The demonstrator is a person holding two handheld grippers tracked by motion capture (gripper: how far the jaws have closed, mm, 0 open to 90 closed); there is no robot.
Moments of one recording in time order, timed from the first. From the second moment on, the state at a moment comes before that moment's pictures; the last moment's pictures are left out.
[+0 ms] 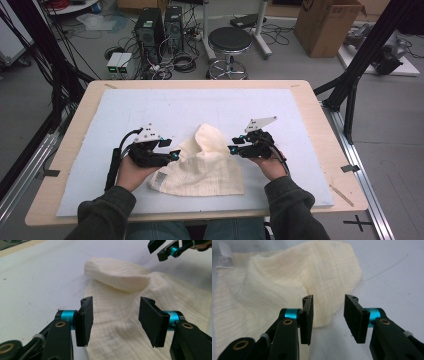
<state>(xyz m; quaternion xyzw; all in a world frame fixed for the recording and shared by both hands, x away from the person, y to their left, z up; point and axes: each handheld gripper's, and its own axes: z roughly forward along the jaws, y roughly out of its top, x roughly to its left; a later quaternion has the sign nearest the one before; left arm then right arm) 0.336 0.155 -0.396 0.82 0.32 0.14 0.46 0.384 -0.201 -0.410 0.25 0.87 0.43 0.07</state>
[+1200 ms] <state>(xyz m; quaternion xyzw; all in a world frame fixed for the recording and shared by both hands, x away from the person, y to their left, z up) 0.304 0.191 -0.413 0.82 0.36 0.18 0.40 0.392 -0.236 -0.396 0.28 0.87 0.38 0.10</state>
